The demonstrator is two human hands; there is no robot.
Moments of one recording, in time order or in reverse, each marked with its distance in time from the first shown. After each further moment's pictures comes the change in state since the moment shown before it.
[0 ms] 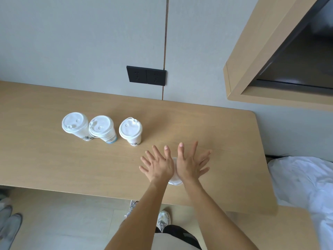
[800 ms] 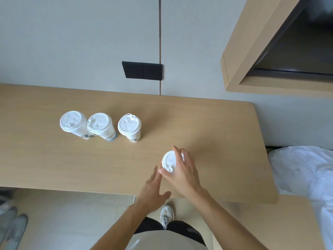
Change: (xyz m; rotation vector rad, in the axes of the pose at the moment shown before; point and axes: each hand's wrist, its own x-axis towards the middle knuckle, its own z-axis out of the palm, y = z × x) left_hand -0.012 -0.120 -0.006 0.243 -0.377 0.504; right_hand -0.041 0.035 -0.003 -0.252 -0.064 -0.576
